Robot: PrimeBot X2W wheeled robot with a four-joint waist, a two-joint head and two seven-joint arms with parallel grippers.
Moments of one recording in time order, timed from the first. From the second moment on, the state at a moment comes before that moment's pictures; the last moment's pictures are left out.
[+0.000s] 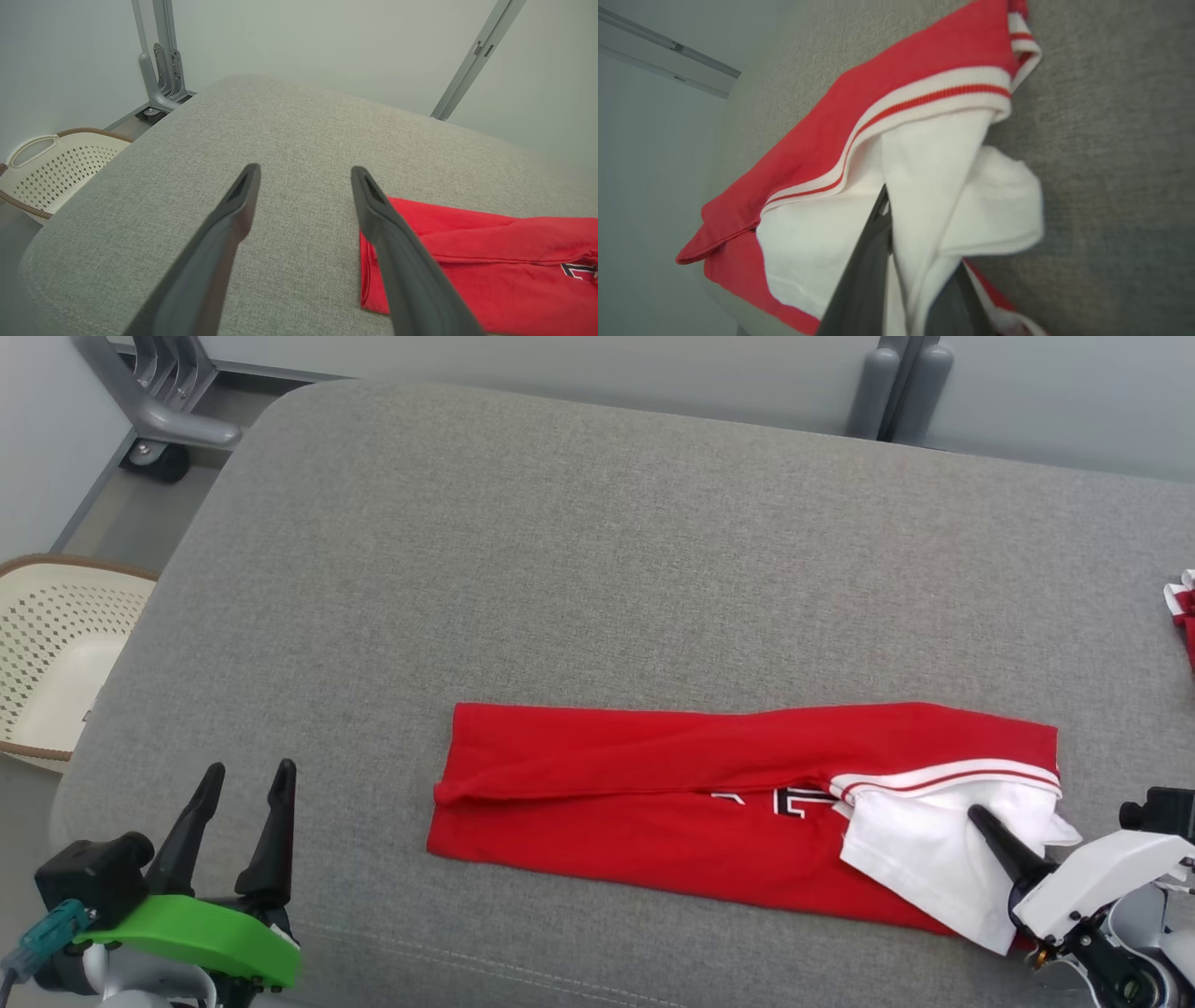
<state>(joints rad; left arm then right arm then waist) -0.03 0.40 -0.37 0.07 -0.77 0.09 -0.25 -0.02 -0.47 0.43 0.29 1.22 0.01 0.04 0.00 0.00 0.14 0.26</state>
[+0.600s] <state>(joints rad) 0.06 0.36 -0.30 0.02 -0.73 0.09 -0.25 -0.02 -0.65 0.25 0.16 1.39 0.08 0.14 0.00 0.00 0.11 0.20</state>
